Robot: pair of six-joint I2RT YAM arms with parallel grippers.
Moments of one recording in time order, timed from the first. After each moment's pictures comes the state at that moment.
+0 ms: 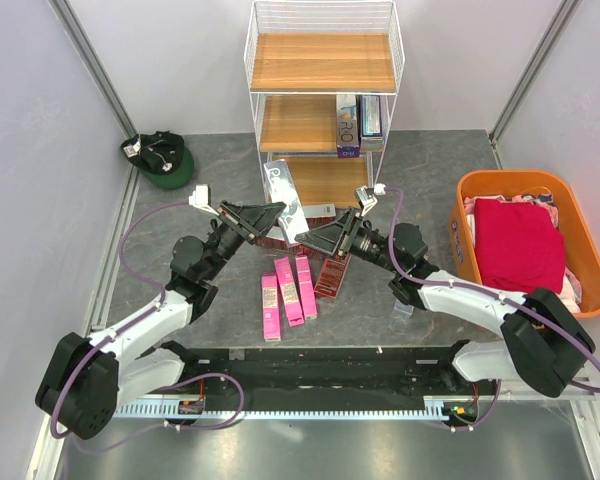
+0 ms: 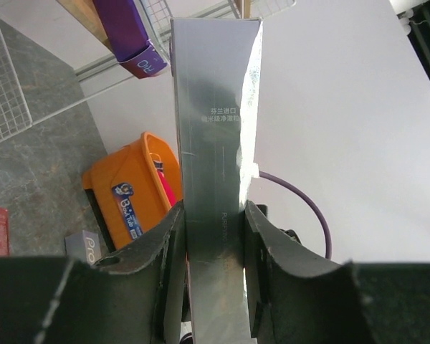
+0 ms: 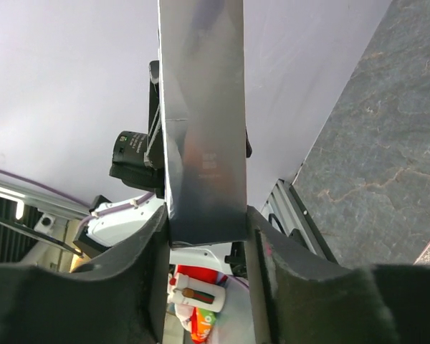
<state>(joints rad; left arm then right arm) -0.50 1.05 0.44 0.91 0.19 -1.30 0.70 1.31 0.59 0.90 -0.45 1.28</state>
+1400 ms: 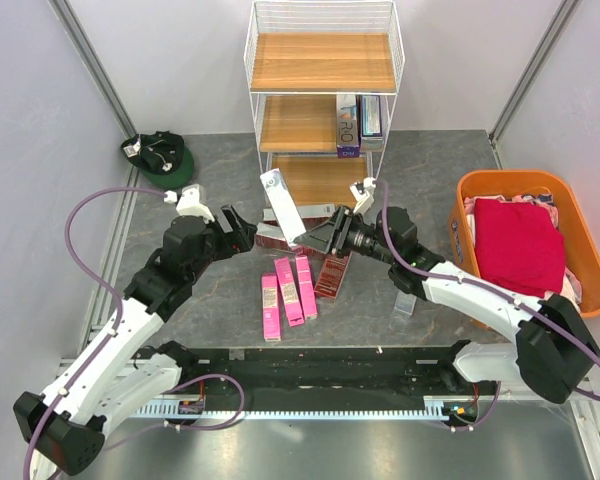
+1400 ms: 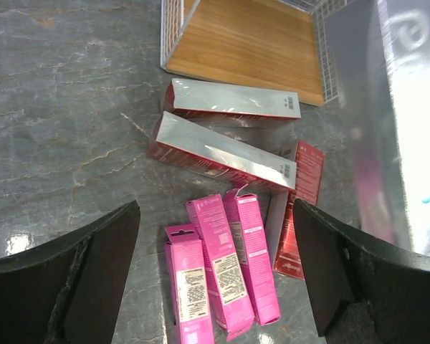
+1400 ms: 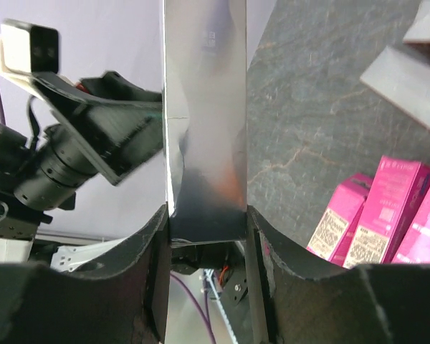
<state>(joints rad) -0.50 0.81 0.78 -0.37 -0.21 -0.60 0.70 1.27 0.72 0.43 -0.39 1.02</state>
